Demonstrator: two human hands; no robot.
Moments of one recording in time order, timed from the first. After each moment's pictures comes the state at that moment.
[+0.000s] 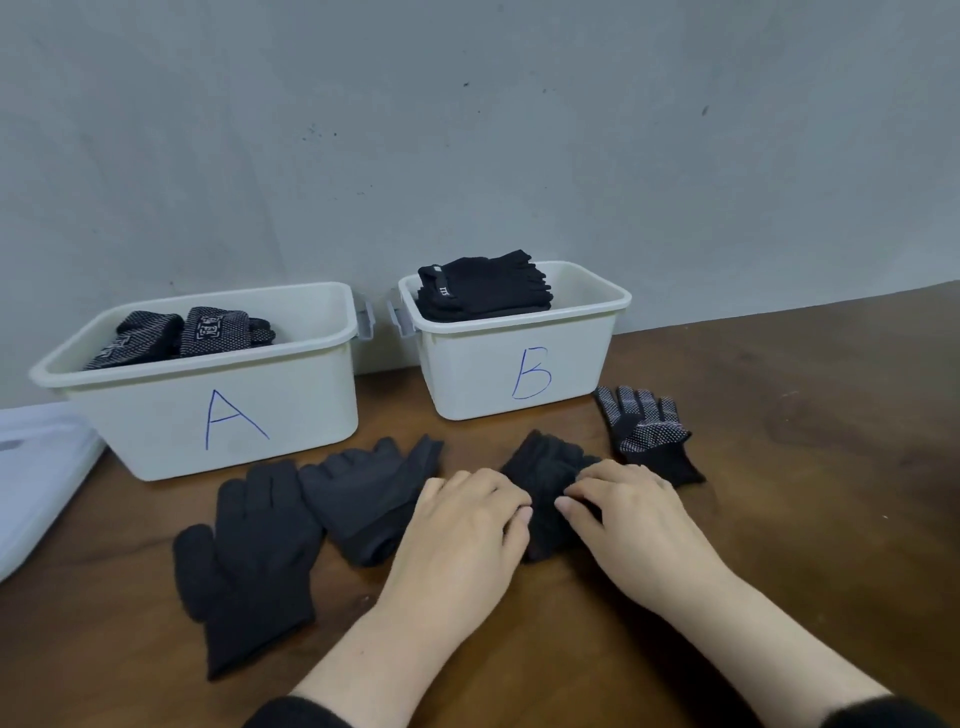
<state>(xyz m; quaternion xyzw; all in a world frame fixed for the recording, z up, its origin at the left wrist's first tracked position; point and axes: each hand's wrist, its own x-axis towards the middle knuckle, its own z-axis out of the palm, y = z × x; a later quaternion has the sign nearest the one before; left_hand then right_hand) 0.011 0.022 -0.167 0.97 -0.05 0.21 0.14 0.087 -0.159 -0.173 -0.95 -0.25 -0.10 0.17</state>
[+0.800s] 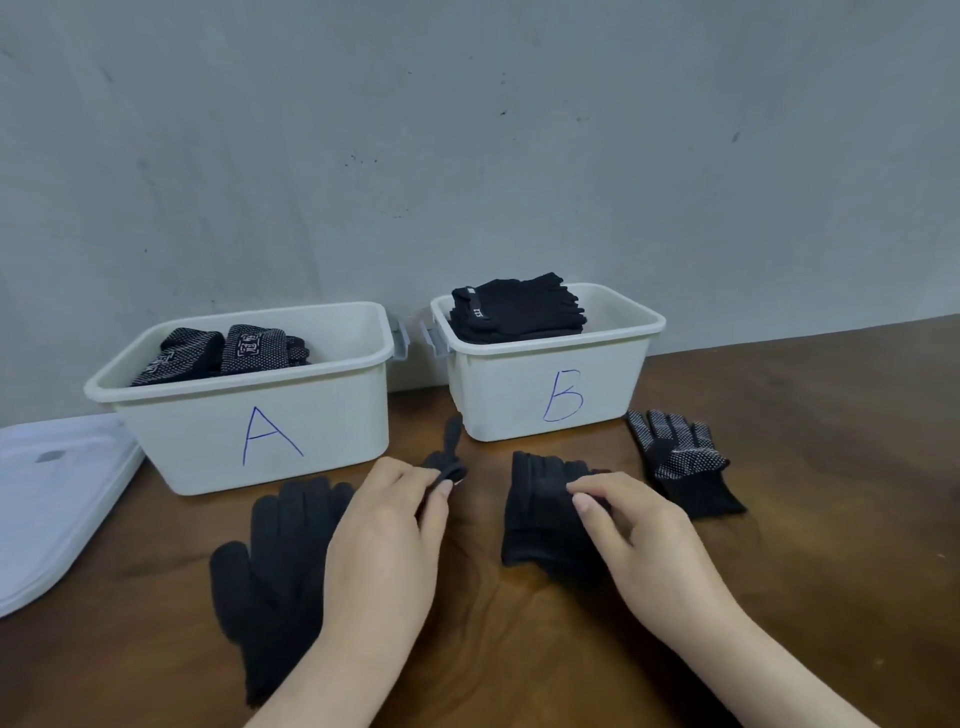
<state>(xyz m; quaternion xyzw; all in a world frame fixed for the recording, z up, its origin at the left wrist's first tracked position) -0.007 0.085 -0.159 0.90 0.12 0.35 0.23 0.074 -0.133 -0.166 -0.85 -0.26 -0.16 0.42</state>
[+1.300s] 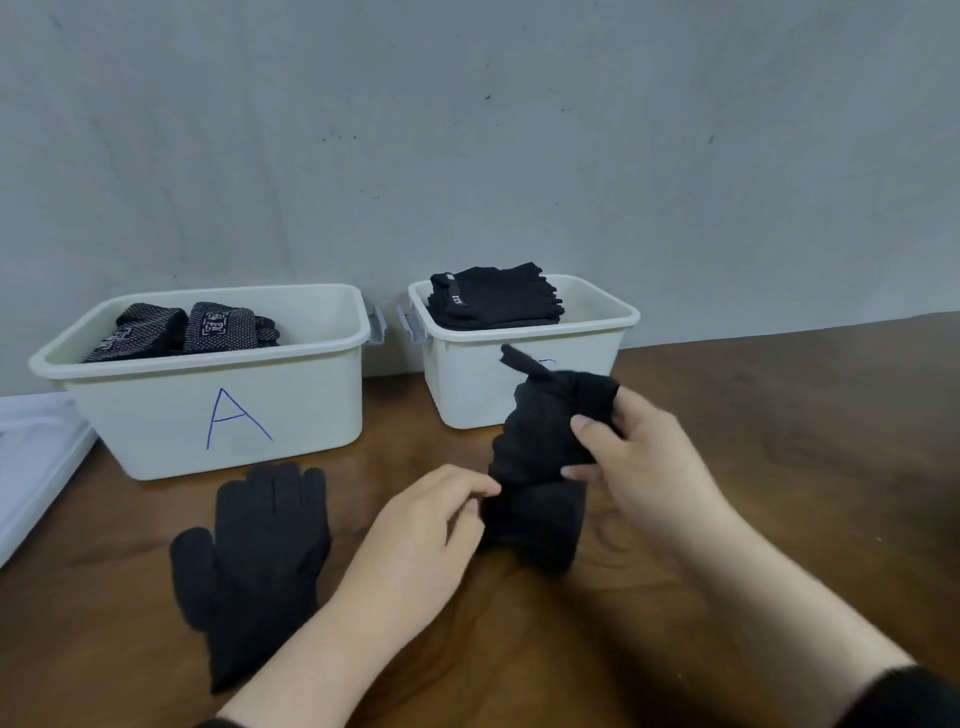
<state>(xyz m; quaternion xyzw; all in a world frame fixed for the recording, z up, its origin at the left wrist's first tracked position) -0.005 0.064 -0.150 0.92 -0.05 0.18 0.35 0.076 -0.123 -0.093 -0.79 -0.14 0.00 0.60</state>
